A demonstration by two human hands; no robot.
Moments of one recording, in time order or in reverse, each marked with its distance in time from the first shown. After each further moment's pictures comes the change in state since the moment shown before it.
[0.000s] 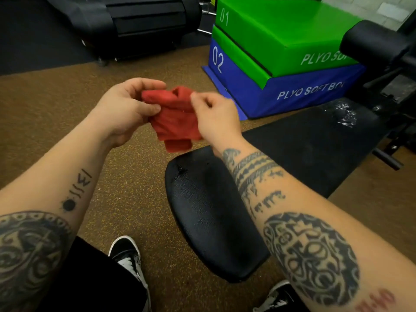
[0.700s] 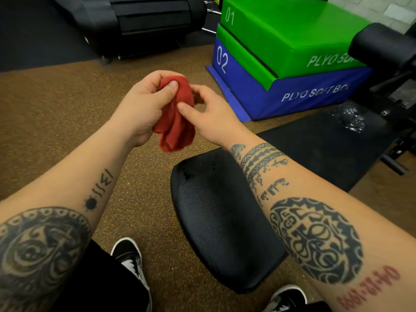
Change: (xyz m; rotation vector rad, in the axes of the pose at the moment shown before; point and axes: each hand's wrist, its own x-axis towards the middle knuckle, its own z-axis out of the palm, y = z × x) left_hand 0.018 -0.002 0.017 -0.071 0.007 0.144; right_hand 0.030 0.007 0.007 -0.142 -0.295 -0.176
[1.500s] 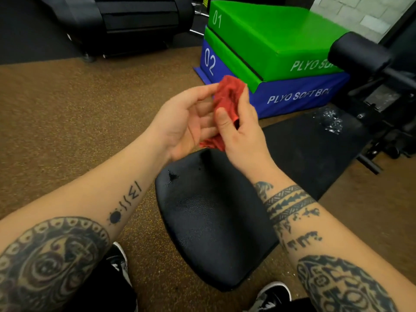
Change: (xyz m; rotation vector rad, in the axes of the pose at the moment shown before) left_hand -0.022 0.018 0.087 -0.545 -0.221 -0.301; right_hand -0.066 0.027 -0.047 -0.009 0.304 -0.018
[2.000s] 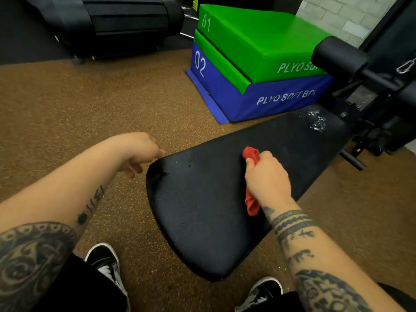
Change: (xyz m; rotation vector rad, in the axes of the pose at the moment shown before) left_hand -0.011 -0.008 -0.079 1.274 0.213 -0.626; right_hand -0.058 0.056 -0.045 -0.679 0.009 0.532
